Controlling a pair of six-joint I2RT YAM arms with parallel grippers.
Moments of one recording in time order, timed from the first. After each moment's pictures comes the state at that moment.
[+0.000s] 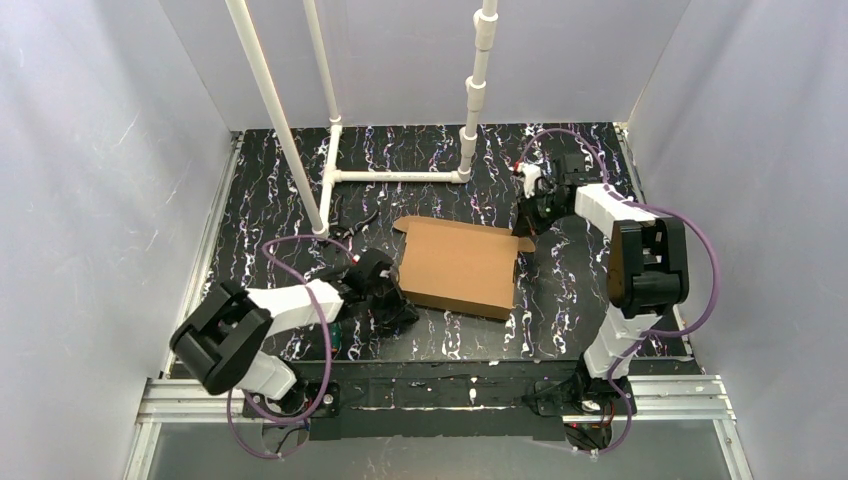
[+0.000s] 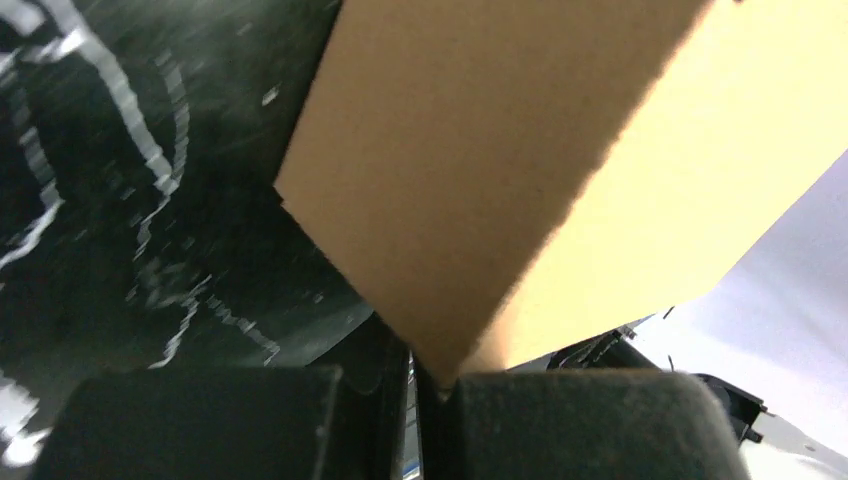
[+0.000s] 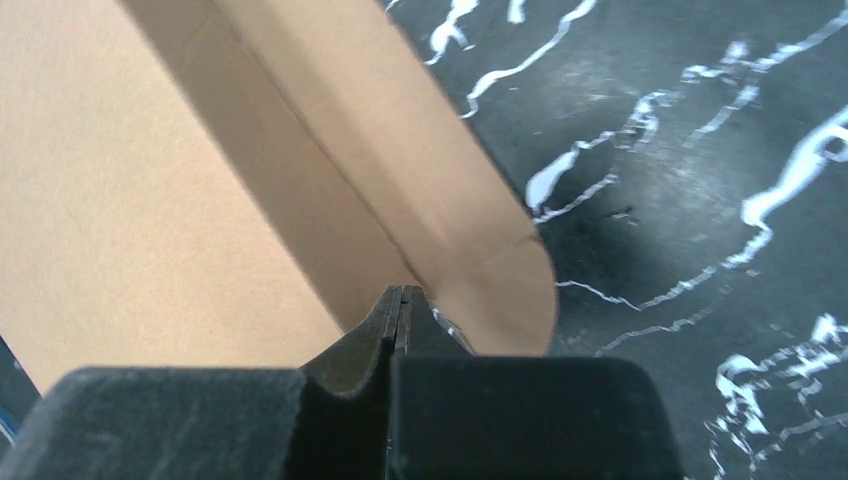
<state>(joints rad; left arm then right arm) -0.73 1.38 0.52 -0.06 0.18 -1.20 0.10 1.81 1.24 -0.55 -0.63 -0.37</state>
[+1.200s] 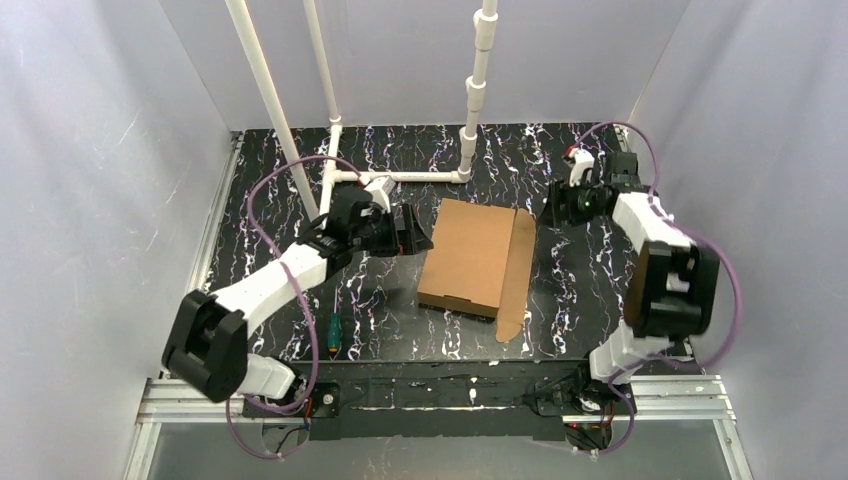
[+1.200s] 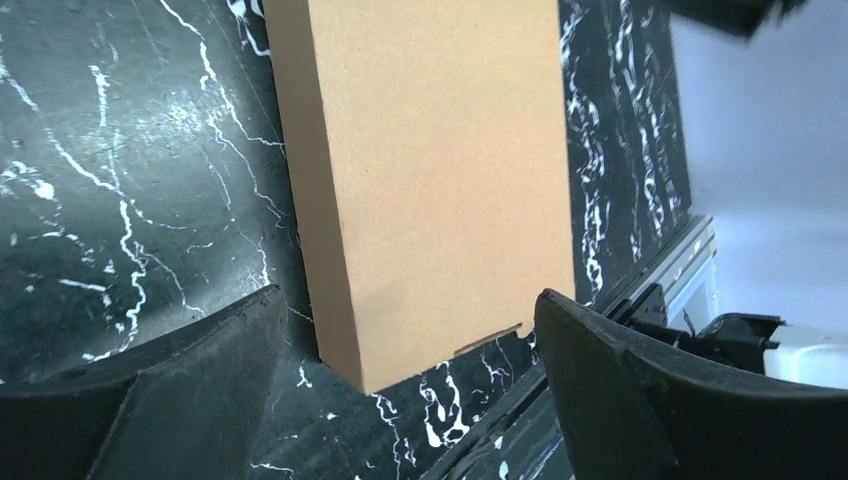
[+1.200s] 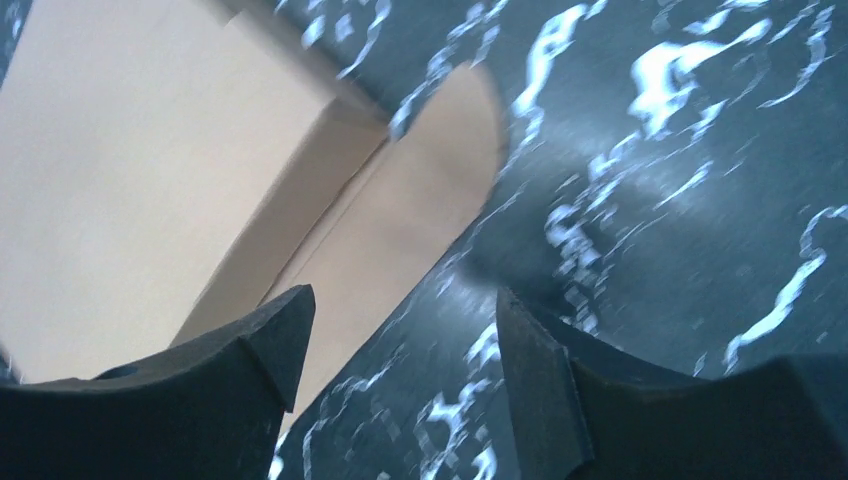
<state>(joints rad) -0.54 1.31 0.85 -0.11 0.31 -0.59 -0.06 1.55 1.09 -0.51 -0.61 -0.30</state>
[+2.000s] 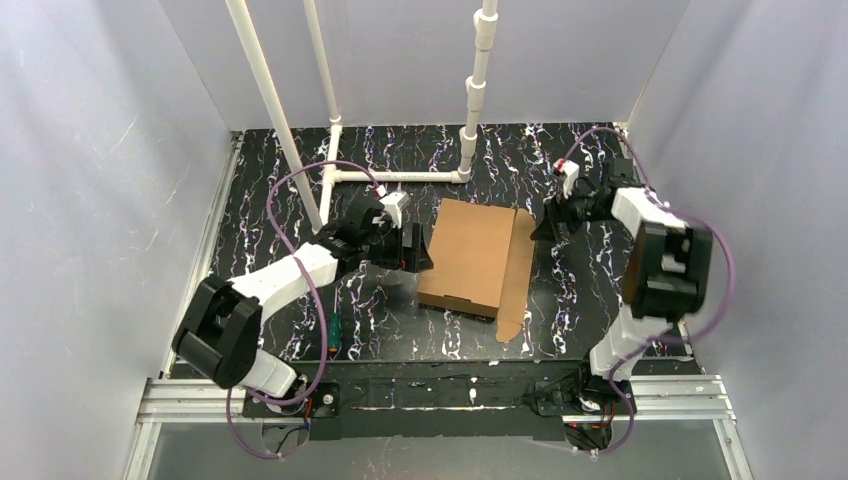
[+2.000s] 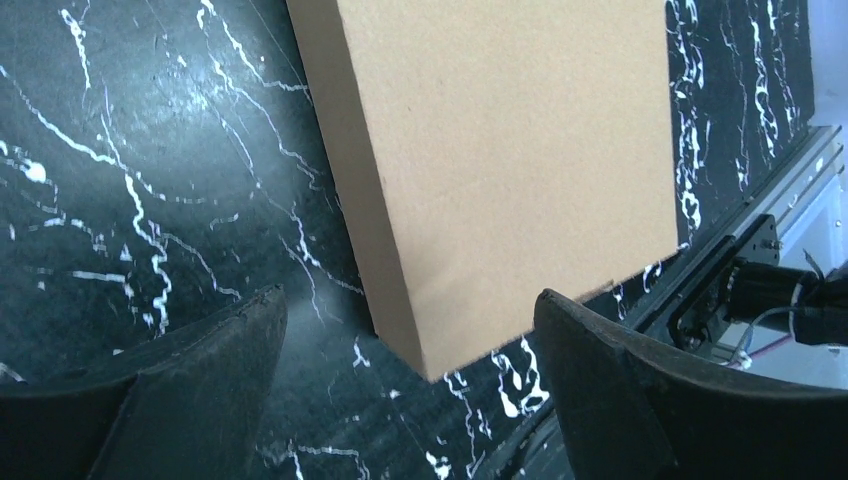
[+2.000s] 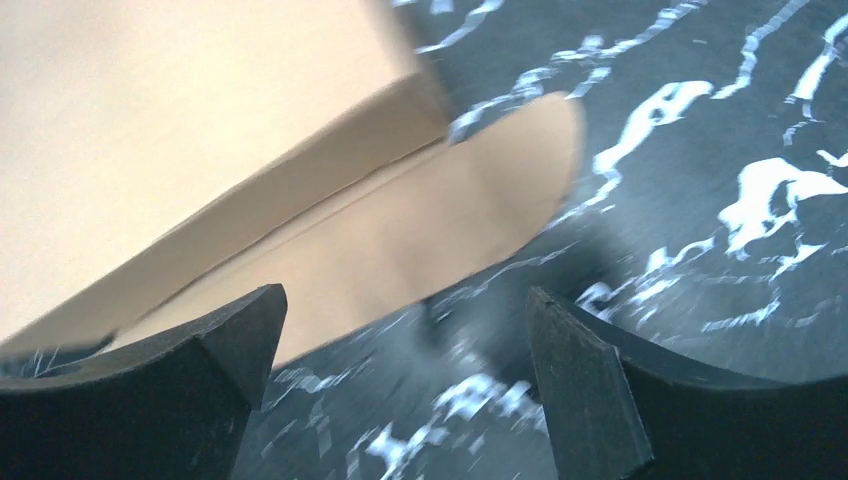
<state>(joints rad) -0.57 1.48 0.89 -0.16 0.35 -0.40 -0.12 1.90 1.28 -0.57 -0.89 -0.64</state>
